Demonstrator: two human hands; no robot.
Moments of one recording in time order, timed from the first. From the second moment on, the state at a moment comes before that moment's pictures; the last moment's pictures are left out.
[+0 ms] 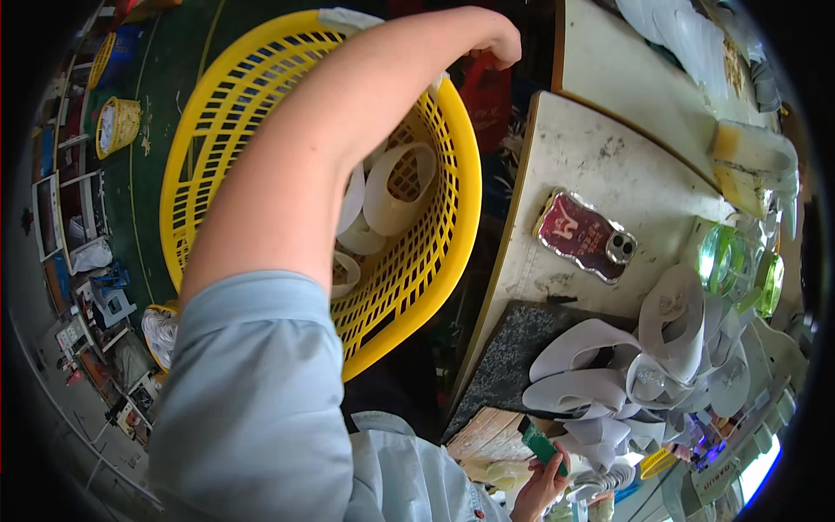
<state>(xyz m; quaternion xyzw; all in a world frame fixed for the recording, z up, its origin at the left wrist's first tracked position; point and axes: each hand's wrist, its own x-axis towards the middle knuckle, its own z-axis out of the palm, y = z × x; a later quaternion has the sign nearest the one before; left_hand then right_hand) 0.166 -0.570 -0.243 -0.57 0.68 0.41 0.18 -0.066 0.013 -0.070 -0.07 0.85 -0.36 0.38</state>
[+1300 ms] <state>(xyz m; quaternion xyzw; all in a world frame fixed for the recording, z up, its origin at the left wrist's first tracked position) 0.094 -0.402 -0.199 -0.10 0.78 0.08 0.61 -0.008 0.162 -0.055 0.03 0.83 -0.47 0.30</state>
